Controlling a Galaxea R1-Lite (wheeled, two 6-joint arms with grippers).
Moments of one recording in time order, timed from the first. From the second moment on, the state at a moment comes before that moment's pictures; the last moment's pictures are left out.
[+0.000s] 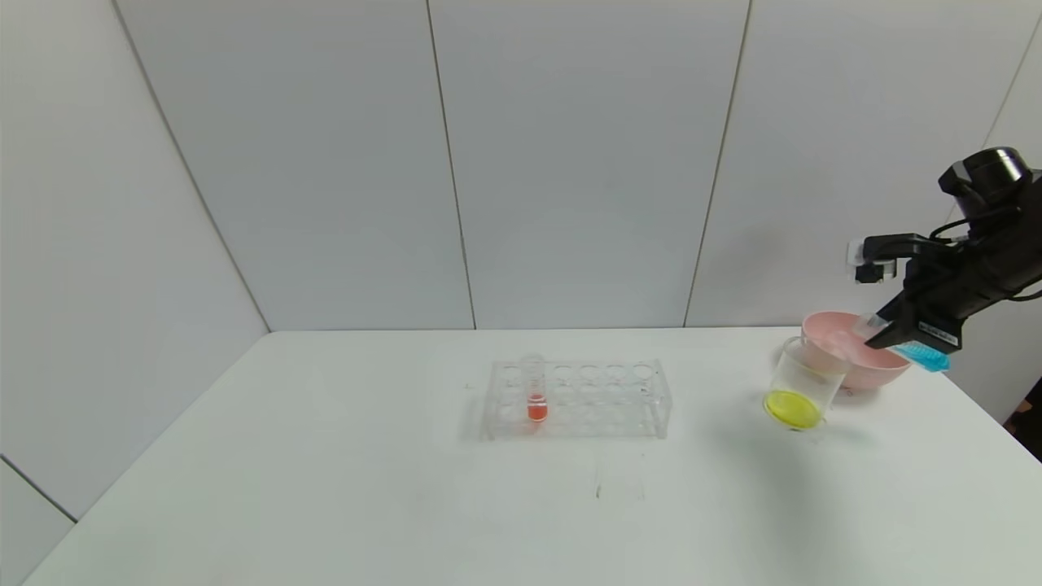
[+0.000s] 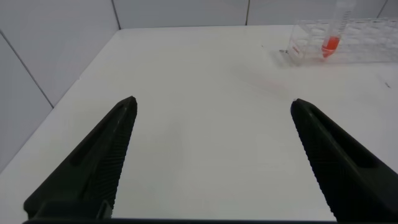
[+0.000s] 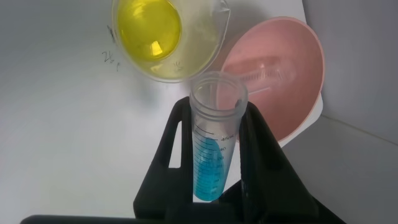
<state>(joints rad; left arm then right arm) 0.00 0.00 0.00 0.00 0.00 0.00 -0.15 2.10 -2.00 0.93 0.19 -1.18</state>
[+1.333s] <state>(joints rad) 0.00 0.00 0.00 0.00 0.00 0.00 -0.01 2.14 -2.00 0.86 -0.09 -1.24</state>
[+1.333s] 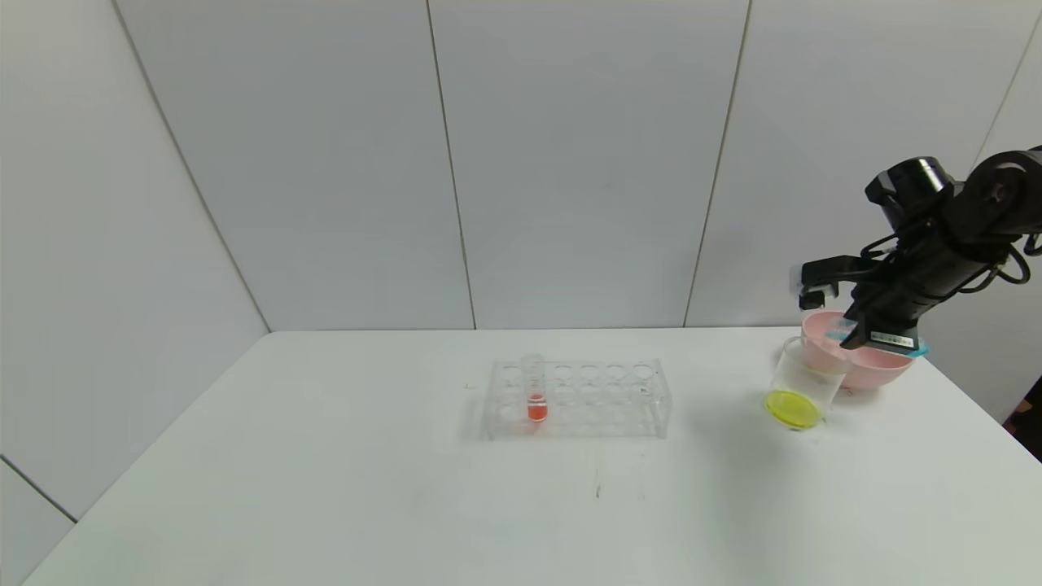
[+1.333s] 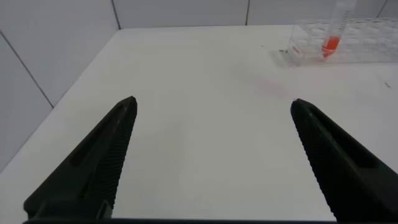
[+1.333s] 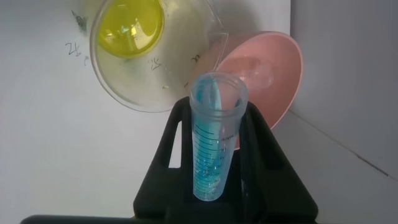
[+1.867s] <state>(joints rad) 0.00 0.00 0.00 0.00 0.00 0.00 0.03 2.15 -2.00 0.86 -0.22 -1.29</state>
